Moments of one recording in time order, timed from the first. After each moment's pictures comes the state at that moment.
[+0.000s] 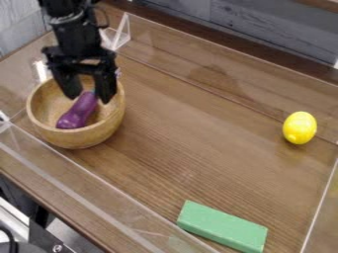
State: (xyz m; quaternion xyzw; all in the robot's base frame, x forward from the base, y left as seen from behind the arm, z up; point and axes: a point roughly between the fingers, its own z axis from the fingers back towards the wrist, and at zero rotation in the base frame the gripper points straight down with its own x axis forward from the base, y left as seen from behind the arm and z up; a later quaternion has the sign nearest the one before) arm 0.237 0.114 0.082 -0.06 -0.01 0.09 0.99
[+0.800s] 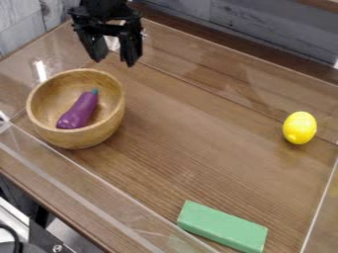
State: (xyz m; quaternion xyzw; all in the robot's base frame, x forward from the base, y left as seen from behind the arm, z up) arm 0.270 0.129 0.110 -0.05 -0.05 0.09 0.99
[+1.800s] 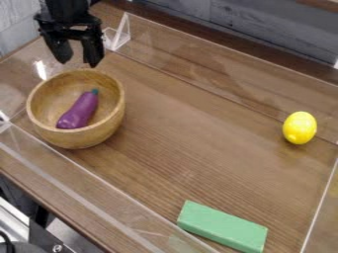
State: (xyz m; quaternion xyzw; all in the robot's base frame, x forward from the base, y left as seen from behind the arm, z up) arm 0.264 0.191 0.080 -0.03 -0.03 0.12 0.99
